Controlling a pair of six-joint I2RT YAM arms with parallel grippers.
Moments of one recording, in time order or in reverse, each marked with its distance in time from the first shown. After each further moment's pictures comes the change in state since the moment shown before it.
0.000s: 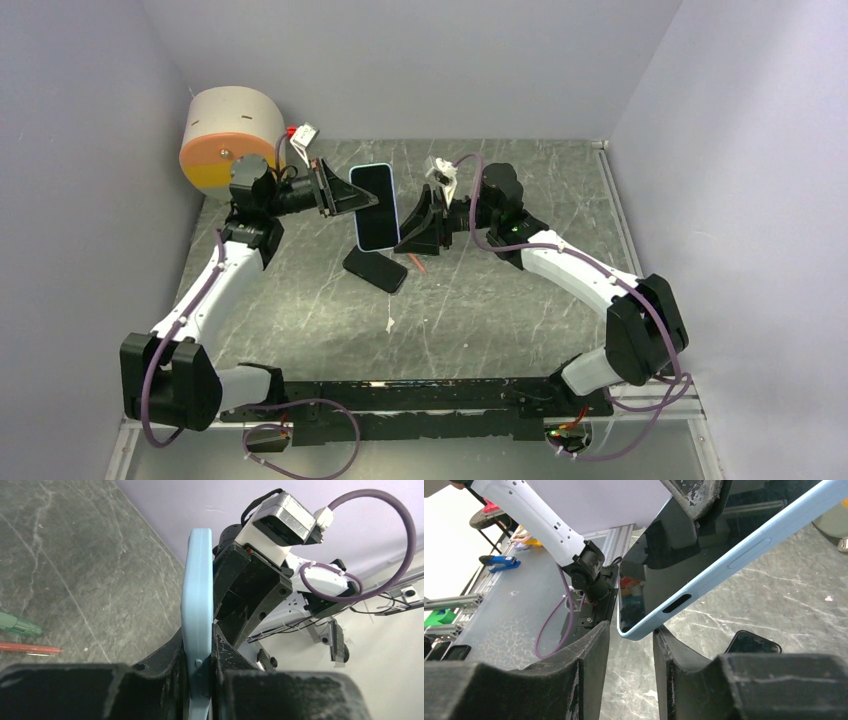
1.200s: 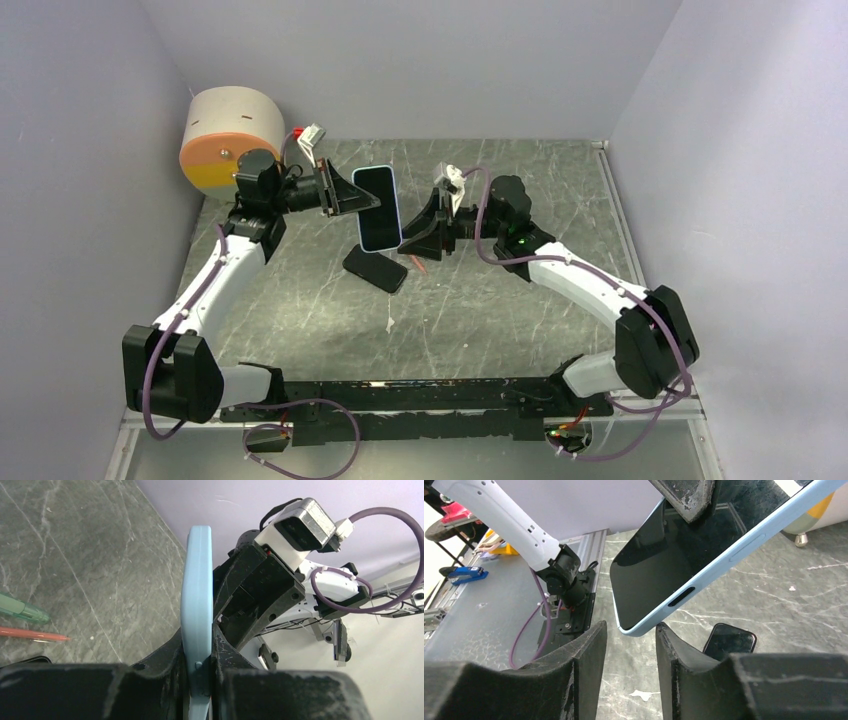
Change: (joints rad) left arm -0.008 0.027 0.042 -0.154 -0.011 0.098; right arm -0.001 -0.077 -0.111 0.052 0.135 -0.027
